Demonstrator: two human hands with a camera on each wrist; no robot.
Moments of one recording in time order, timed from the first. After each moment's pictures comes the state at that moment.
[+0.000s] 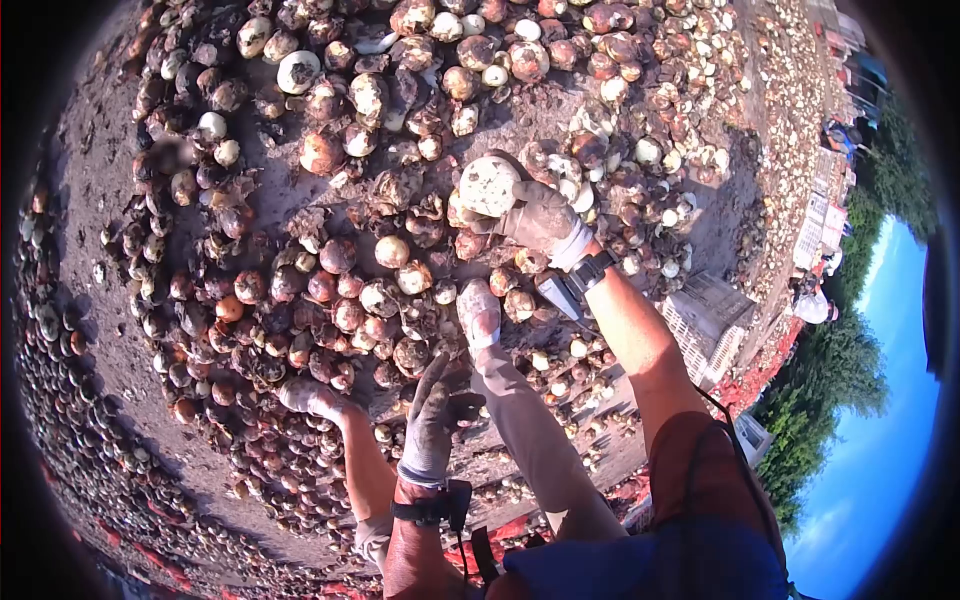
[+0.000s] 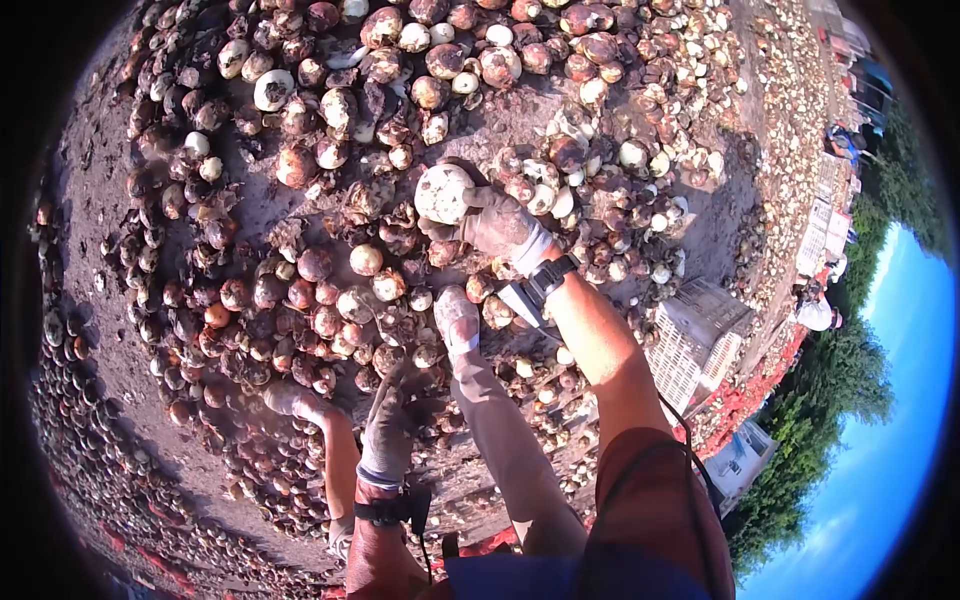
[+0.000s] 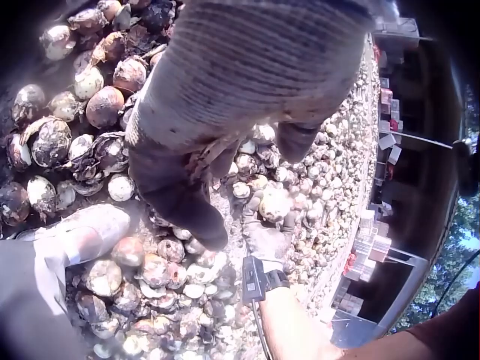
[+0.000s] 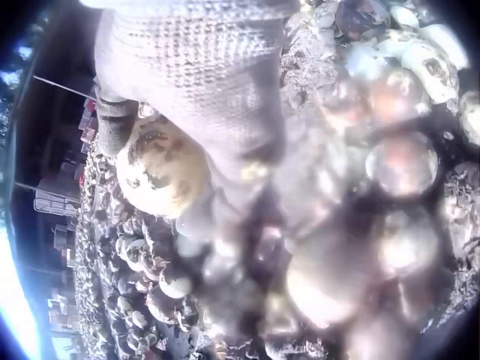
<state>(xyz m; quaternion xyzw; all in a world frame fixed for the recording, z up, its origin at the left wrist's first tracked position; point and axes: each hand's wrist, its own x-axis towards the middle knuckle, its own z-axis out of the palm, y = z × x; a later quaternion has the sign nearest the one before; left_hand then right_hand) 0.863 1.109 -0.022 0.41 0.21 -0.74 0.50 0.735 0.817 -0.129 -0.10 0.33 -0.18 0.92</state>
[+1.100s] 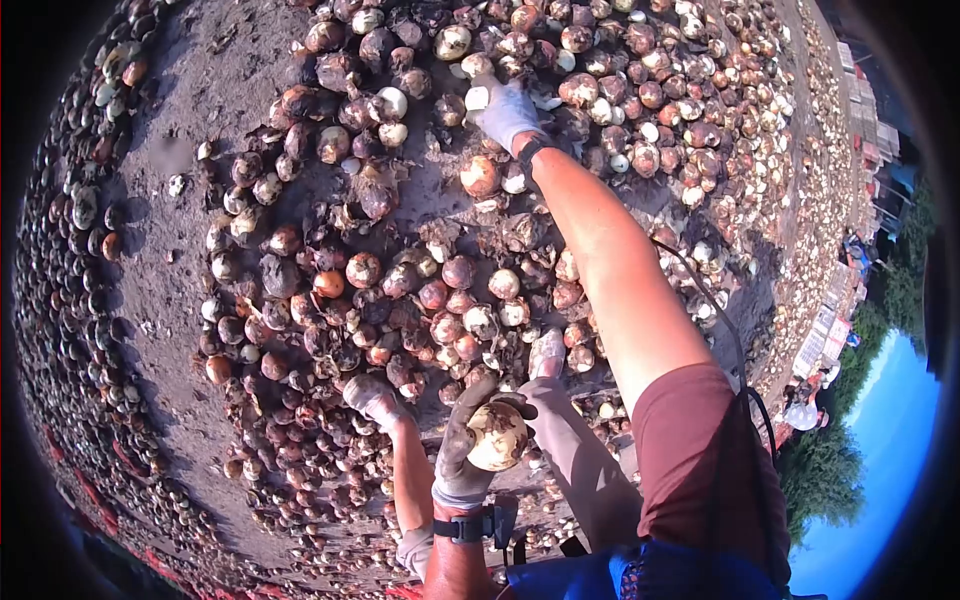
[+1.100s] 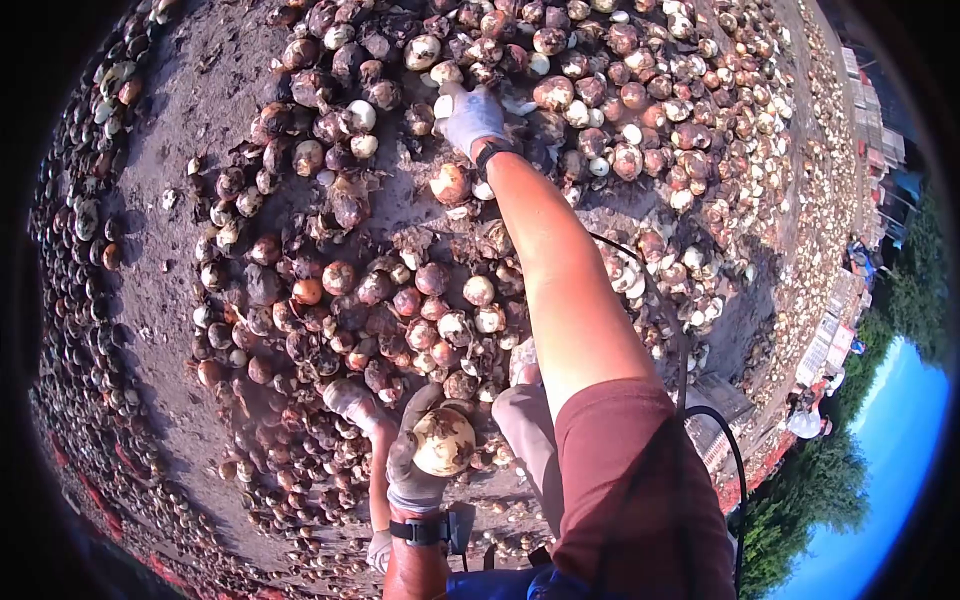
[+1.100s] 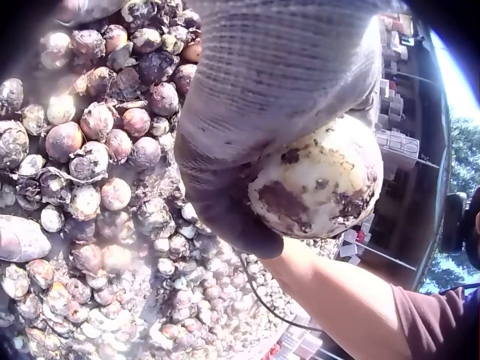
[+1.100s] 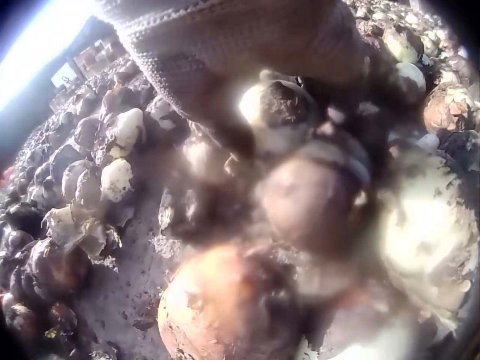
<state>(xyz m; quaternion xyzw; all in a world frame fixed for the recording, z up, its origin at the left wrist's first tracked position) 0.961 1.133 0.011 0.28 0.29 -0.58 0.71 1.060 0.750 -0.238 -0.85 0.45 0.07 0.27</state>
